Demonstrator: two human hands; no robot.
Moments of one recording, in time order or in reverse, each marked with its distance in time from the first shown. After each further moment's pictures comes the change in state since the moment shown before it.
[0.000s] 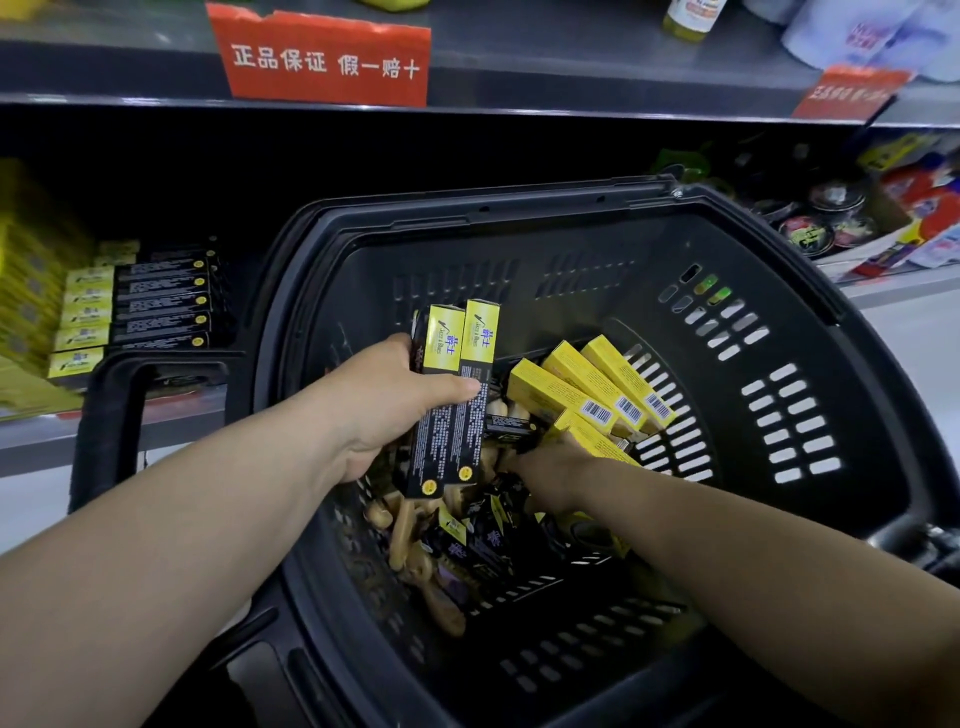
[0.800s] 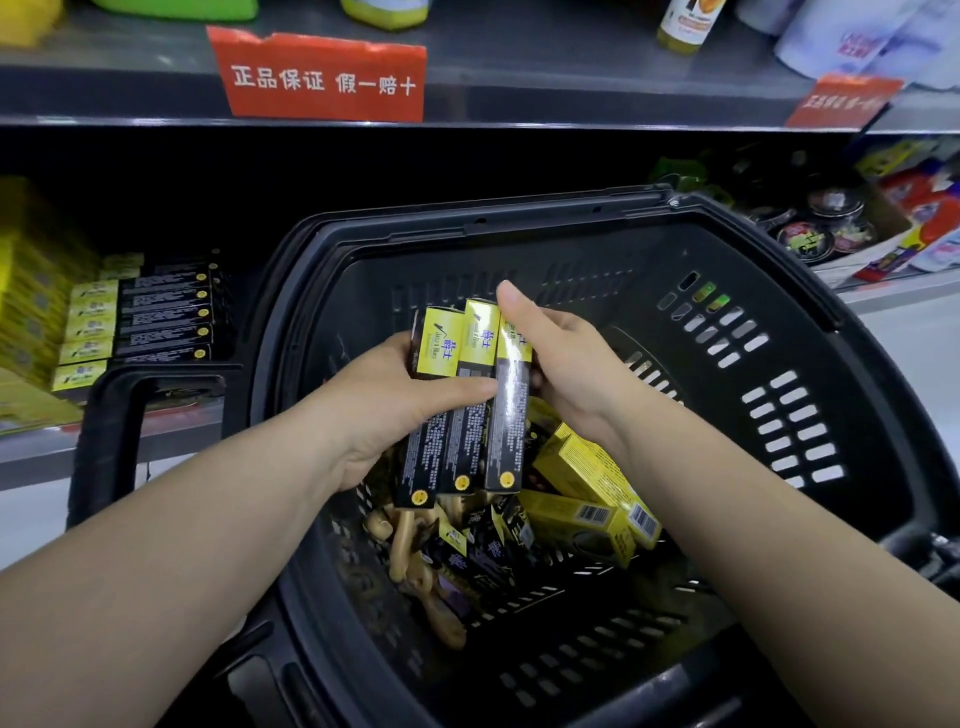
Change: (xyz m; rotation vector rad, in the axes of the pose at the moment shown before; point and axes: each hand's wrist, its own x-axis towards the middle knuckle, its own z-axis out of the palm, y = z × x) left_hand -0.002 0.003 0.001 -0.052 -0.010 0.073; right_hand -0.069 -0.006 -0.097 1.720 0.584 -0.192
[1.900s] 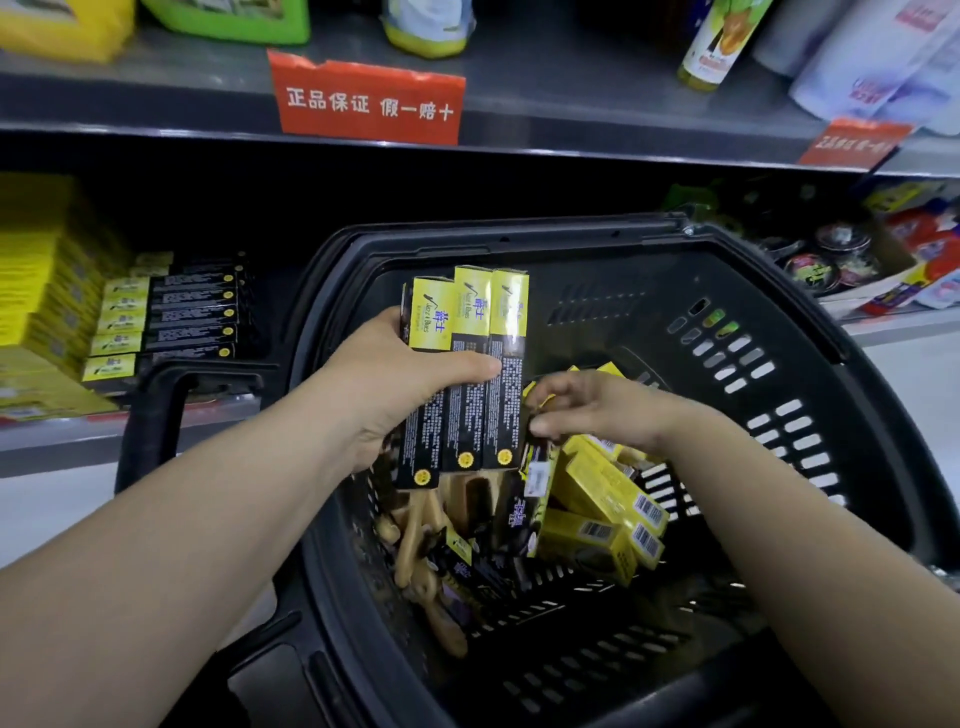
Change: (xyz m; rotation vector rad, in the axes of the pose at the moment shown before) left_hand -0.007 0.016 -0.011 -0.059 0.194 0.060; right_hand 0.011 0.022 -0.050 -0.486 -0.398 0.099
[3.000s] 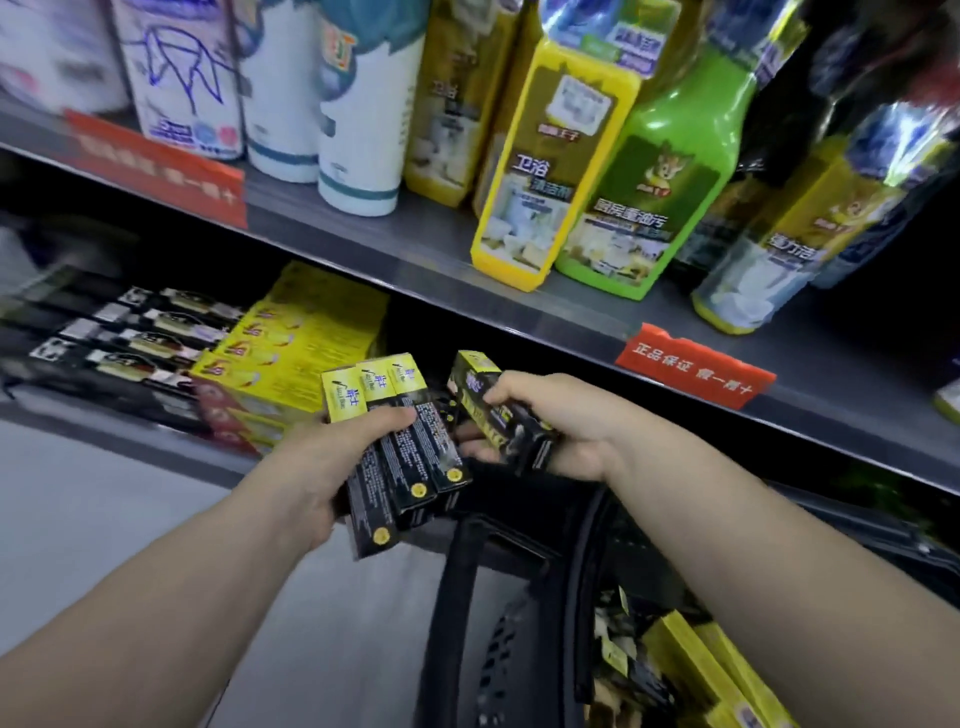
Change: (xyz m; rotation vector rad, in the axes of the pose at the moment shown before) left_hand -0.022 -0.021 -0.205 -0.545 0.481 -0.154; right_hand 0.127 -0.256 0.124 0.284 -0.074 0.112
